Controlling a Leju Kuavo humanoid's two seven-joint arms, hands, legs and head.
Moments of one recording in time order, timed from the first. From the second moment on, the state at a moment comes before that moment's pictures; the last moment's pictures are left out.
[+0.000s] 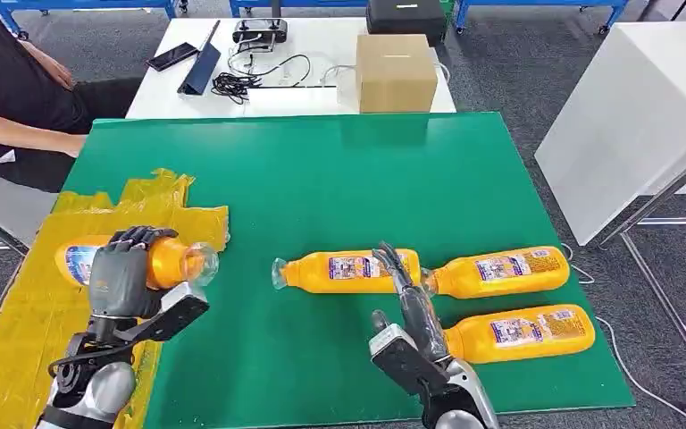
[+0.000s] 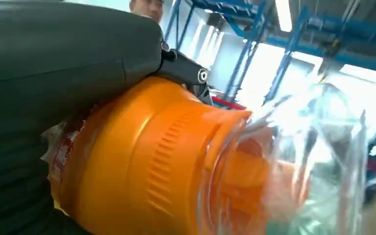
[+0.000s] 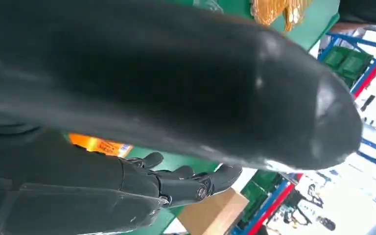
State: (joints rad) left arm -0.08 0.13 -0.18 -1.54 -1.06 0.46 -0.10; right arm 0.05 -0.10 0.51 -1.70 0.37 -0.22 -0.11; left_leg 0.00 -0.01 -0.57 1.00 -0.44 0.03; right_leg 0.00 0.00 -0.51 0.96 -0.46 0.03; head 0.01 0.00
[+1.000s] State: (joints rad) left arm -0.23 0.15 -0.26 -1.03 -1.22 0.46 0.03; right arm -0.01 -0.07 0.52 -1.66 0.41 -0.15 -0.03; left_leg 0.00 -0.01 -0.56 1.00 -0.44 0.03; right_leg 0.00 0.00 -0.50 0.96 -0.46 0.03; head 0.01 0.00
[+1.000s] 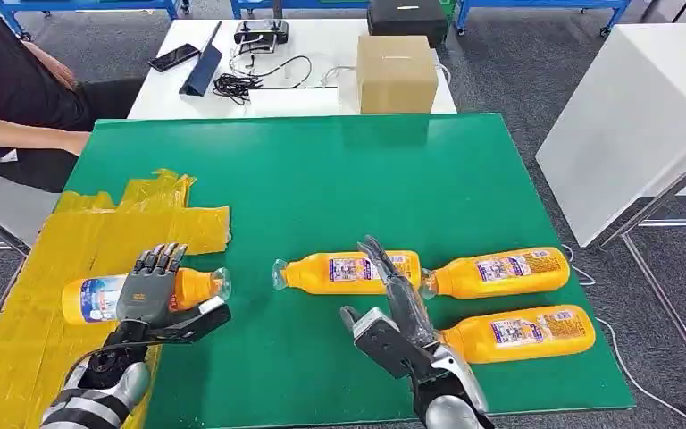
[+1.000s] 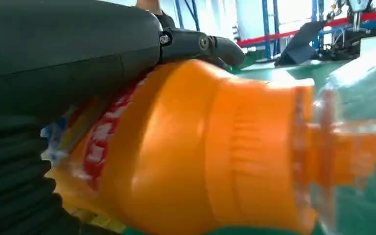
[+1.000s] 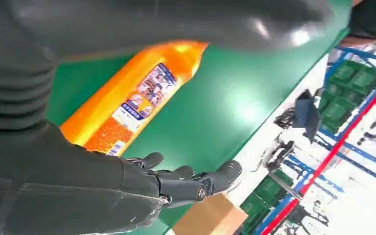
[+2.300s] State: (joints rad) left arm -0.01 -0.11 -0.22 -1.61 0.06 0.26 -0.43; right arm -0.25 -0.11 0.50 -1.28 0.77 -0.05 0.22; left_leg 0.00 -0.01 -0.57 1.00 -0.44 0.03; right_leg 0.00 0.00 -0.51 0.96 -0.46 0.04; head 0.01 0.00
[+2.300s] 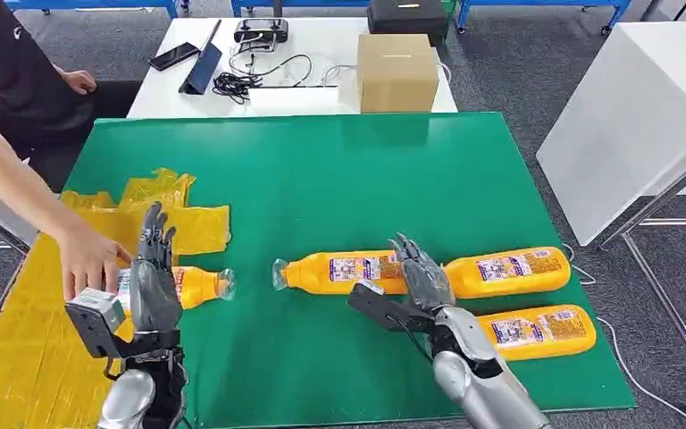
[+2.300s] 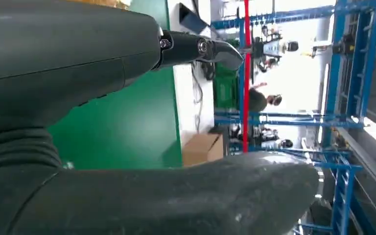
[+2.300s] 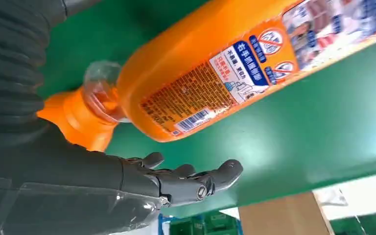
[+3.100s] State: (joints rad) left arm -0.04 -0.13 -0.26 -1.61 0.12 0.25 -0.41; right arm -0.48 -0.01 0.65 -0.95 0.84 0.10 0.24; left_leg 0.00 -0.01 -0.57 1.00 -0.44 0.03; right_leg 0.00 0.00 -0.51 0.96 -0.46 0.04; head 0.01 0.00
